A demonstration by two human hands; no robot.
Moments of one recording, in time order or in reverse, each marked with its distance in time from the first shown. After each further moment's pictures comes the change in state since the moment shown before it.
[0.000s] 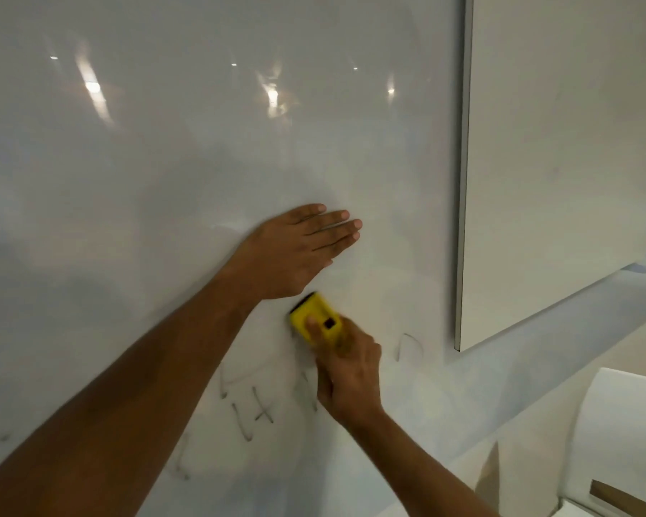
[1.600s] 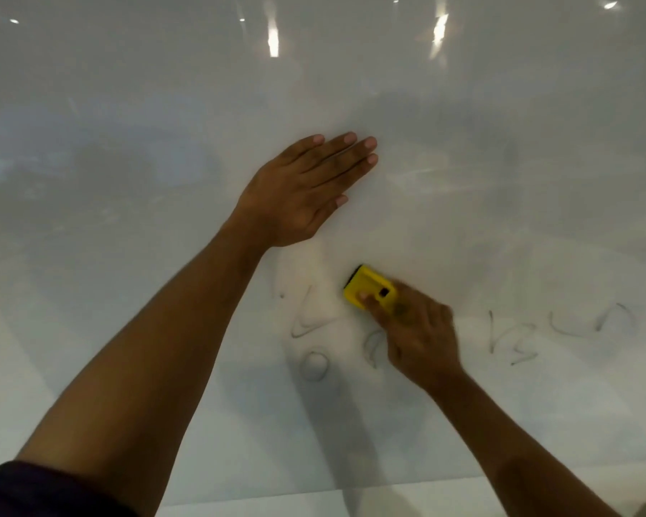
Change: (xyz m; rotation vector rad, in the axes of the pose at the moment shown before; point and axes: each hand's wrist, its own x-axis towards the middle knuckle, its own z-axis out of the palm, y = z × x) left_hand -0.240 -0.074 -0.134 0.047 -0.203 -0.356; right_hand -0.024 -0.142 0.065 -0.140 0.012 -0.413
